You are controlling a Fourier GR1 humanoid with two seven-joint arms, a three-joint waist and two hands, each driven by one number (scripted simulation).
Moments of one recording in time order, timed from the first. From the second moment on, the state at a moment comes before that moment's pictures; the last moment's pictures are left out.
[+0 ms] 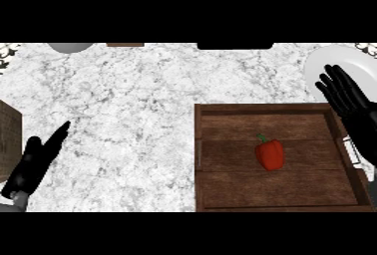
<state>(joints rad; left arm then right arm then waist) -0.03 0.61 -0.22 -1.32 0.22 0.08 0.16 -0.16 -0.51 0.03 -1.69 -0.36 0.09 0.05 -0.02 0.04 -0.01</state>
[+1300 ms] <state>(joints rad) -0.06 0.33 -0.22 -1.43 0.19 0.32 0.16 -0.14 -0.60 0.17 -1.50 0.01 0.34 -0.48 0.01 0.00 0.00</state>
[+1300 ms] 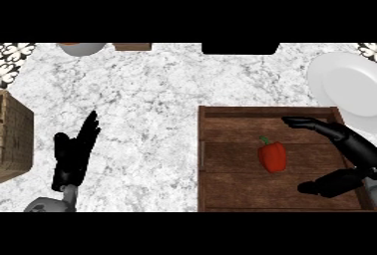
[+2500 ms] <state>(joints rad) -0.05 0.25 -0.20 -1.41 0.10 0.31 0.16 -0.37 -0.64 0.34 -1.53 0.46 0.64 -0.11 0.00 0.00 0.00</state>
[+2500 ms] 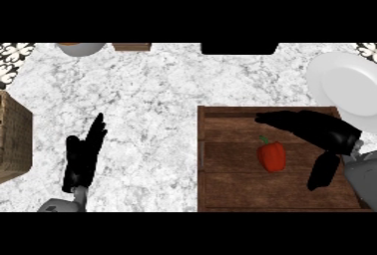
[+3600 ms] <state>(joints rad) -0.03 0.18 -0.10 -1.42 0.01 0.22 0.17 -0.37 -0.43 0.27 -1.40 0.76 0.71 -0.22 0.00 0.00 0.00</state>
